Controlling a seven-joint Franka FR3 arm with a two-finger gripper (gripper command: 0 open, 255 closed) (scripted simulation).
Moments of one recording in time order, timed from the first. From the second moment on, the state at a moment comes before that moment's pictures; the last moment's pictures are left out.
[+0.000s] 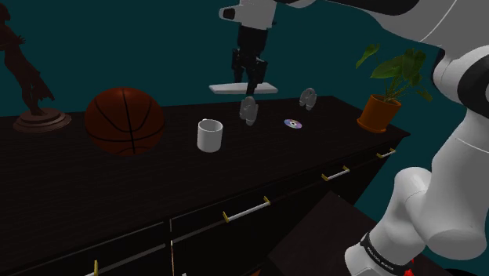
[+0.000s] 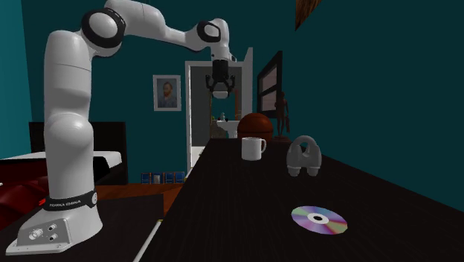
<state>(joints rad) 0.50 0.06 -0.13 -1.46 0.00 1.53 -0.97</state>
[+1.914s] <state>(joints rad) 0.60 0.20 -0.06 -1.56 0.00 1.76 -0.81</state>
